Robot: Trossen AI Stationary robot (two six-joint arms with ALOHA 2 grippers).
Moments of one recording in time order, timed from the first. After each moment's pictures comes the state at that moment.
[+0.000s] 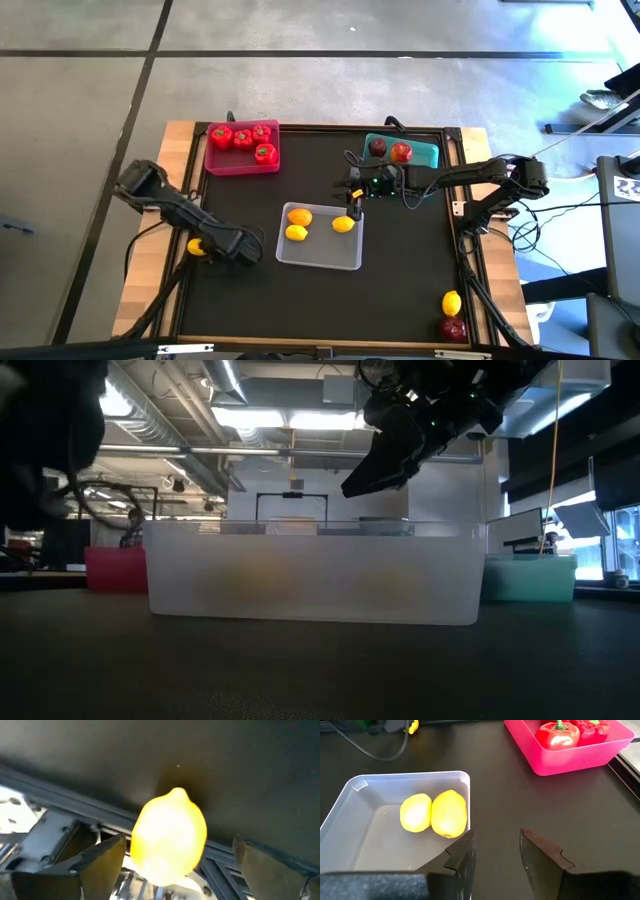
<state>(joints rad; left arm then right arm) -0.47 1.61 0.79 -1.28 0.24 -0.77 -0.14 1.52 0.91 0.05 -0.04 0.00</state>
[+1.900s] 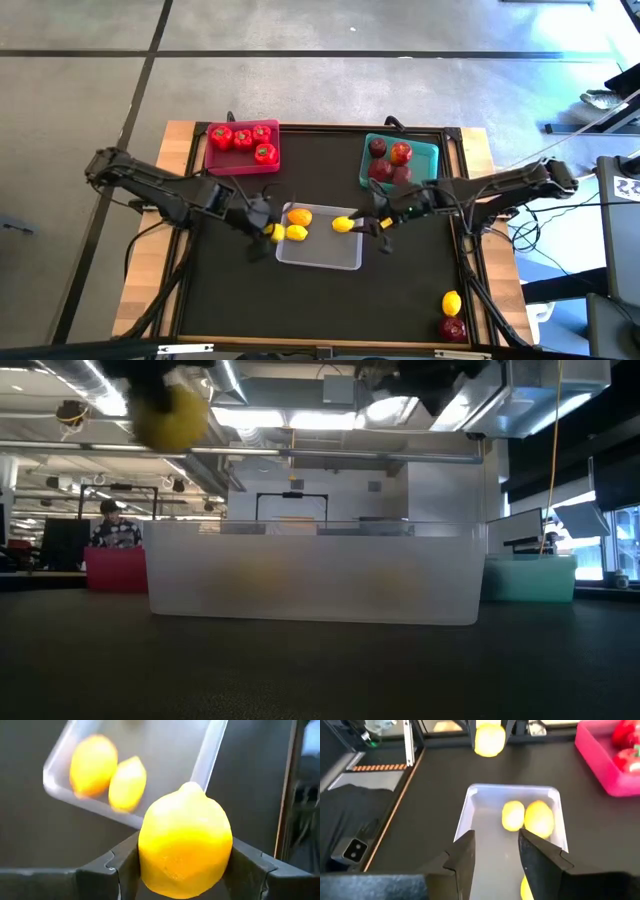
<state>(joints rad) -0.25 1.26 1.03 -0.79 -0.04 -0.60 0.16 1.27 0.99 -0.23 -0.02 0.13</state>
